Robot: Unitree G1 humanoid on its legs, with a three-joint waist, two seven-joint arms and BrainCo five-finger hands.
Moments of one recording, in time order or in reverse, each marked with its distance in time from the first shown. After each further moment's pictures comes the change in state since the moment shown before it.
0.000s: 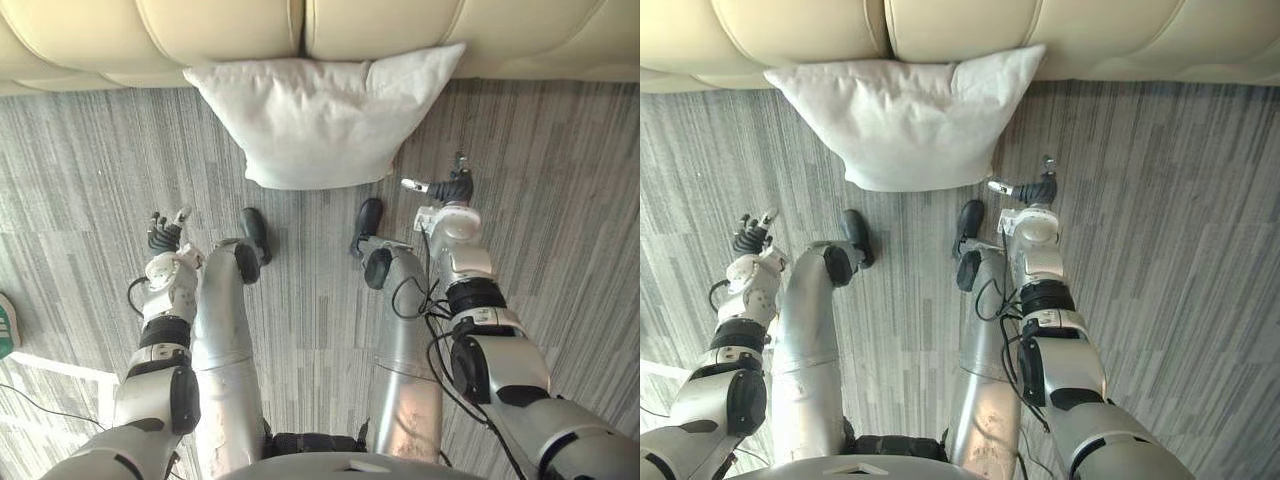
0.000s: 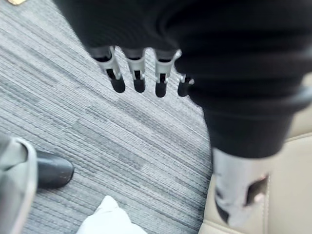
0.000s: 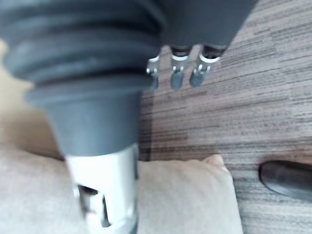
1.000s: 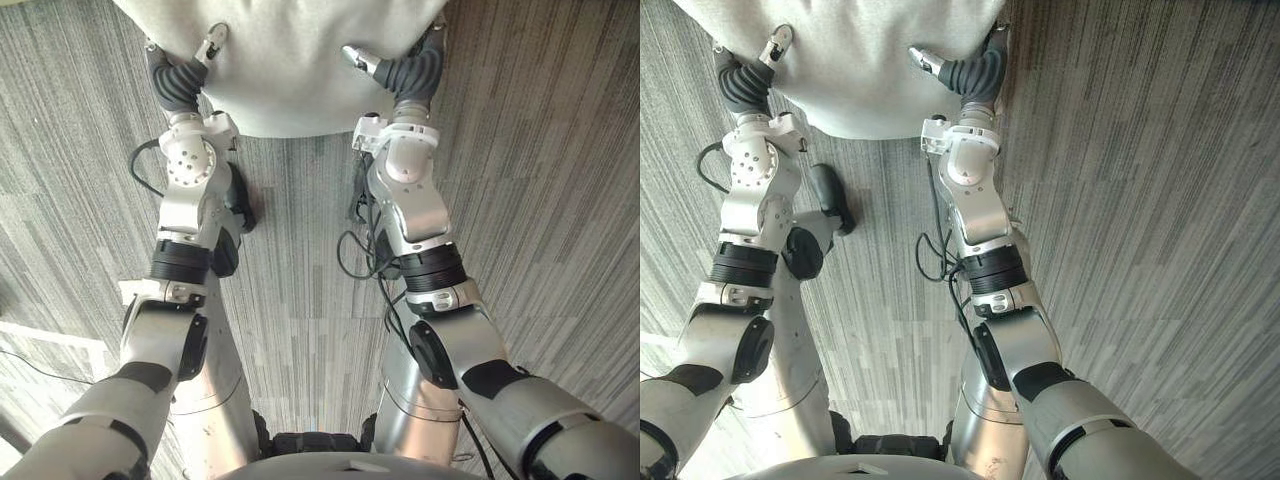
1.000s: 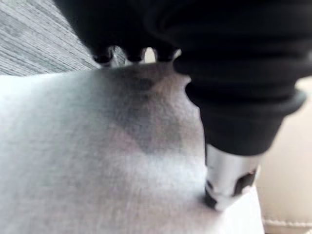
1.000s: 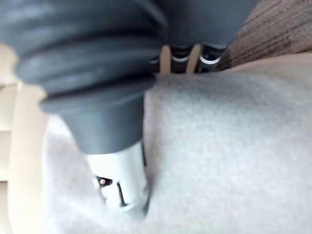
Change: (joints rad) left arm -0.340 0.034 -0.333 -0.364 0.119 -0.034 0.222; right arm -0.178 0.199 0.256 -0.496 0.008 -0.029 -0.208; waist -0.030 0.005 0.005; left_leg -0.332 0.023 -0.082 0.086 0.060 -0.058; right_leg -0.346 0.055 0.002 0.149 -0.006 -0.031
